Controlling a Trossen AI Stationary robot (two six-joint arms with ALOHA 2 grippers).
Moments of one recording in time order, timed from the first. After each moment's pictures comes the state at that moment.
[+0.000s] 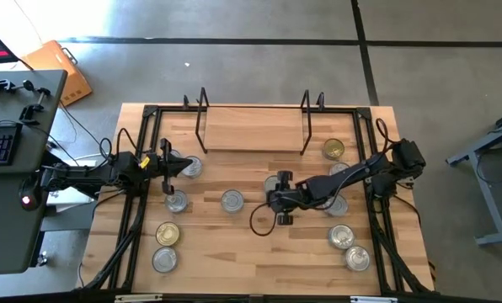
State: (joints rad) left arm 0.03 0.08 0.01 0.23 -0.15 0.08; right arm 0.24 1.74 1.06 -0.40 0.34 0.08
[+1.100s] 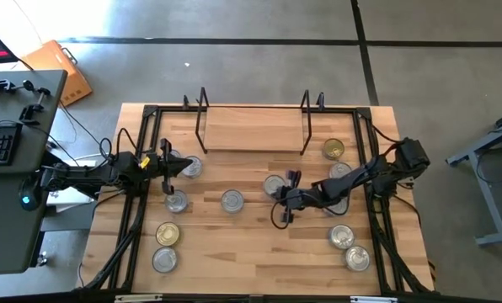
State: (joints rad) left arm 0.03 0.08 0.01 0.23 -0.15 0.07; right arm 0.24 1.70 0.68 0.27 0.40 0.11
